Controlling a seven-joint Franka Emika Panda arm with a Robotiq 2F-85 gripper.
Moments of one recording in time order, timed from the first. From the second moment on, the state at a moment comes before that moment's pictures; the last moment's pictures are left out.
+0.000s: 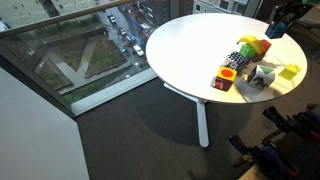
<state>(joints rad) -0.34 0.34 -0.26 -2.03 0.09 2.46 -0.06</state>
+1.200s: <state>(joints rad) -0.35 0.41 -0.24 -1.97 0.09 2.46 -0.06</state>
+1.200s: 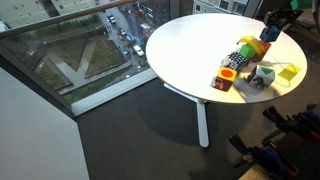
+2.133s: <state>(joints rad) -0.35 0.44 -0.23 -1.96 0.09 2.48 -0.06</state>
